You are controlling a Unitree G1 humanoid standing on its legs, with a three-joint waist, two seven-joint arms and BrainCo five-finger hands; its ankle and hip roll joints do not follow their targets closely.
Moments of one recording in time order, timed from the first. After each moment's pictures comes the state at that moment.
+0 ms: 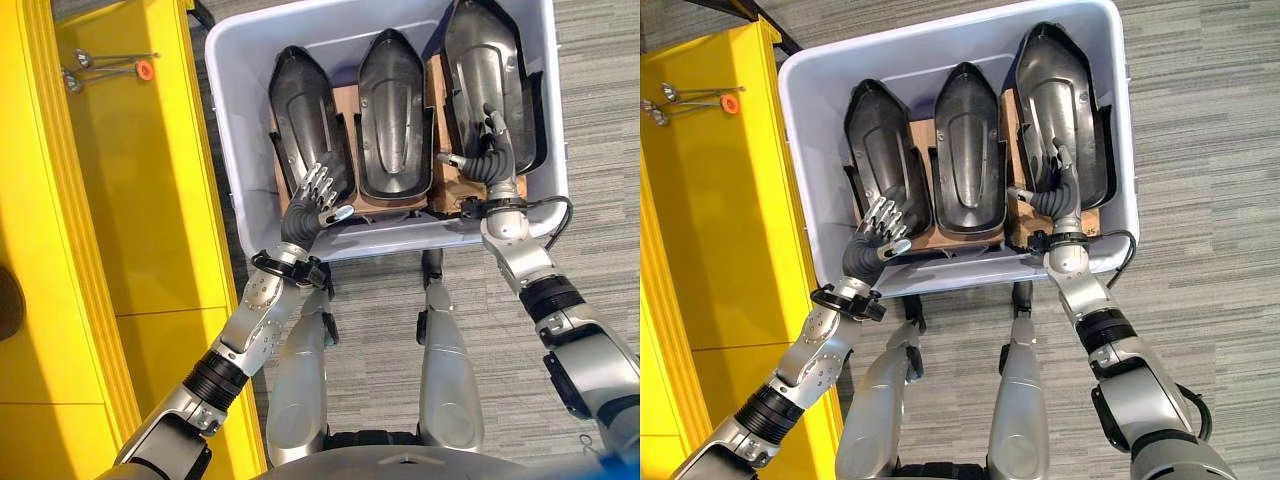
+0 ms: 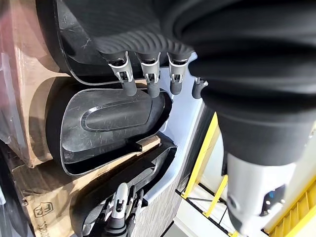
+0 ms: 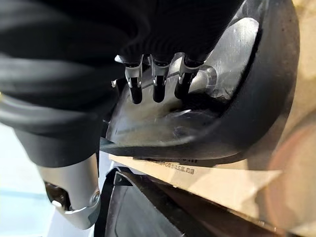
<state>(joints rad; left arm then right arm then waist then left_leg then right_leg) -0.29 0.38 -0.46 0.00 -0.73 -0.30 0.09 -0.70 -0.46 0.32 0.60 0.18 -0.23 -0.44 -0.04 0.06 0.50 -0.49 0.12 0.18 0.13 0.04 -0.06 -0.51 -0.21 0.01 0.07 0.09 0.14</state>
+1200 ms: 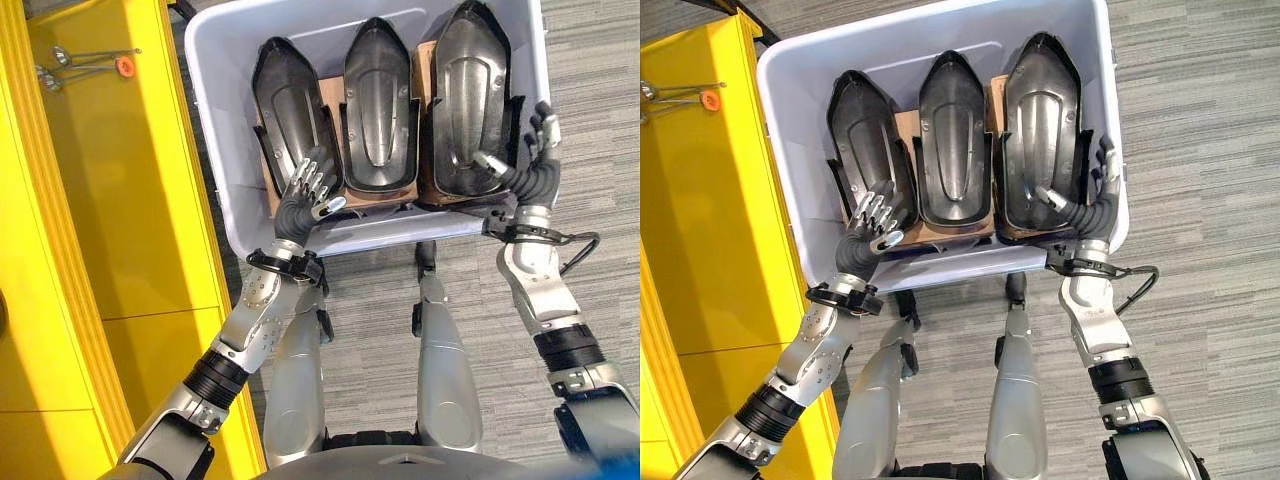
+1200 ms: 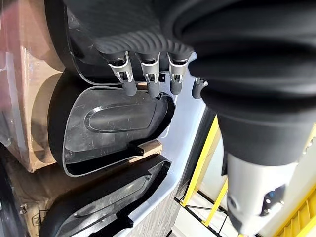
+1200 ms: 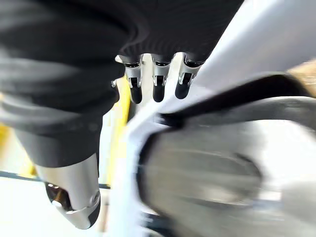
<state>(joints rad) -0.28 0.38 -0.42 0.00 -0.72 -0.30 0.14 -0.39 -0.44 0.12 0.09 0.17 -0.28 -0.52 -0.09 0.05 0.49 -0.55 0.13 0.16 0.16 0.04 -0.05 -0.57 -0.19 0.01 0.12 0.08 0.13</state>
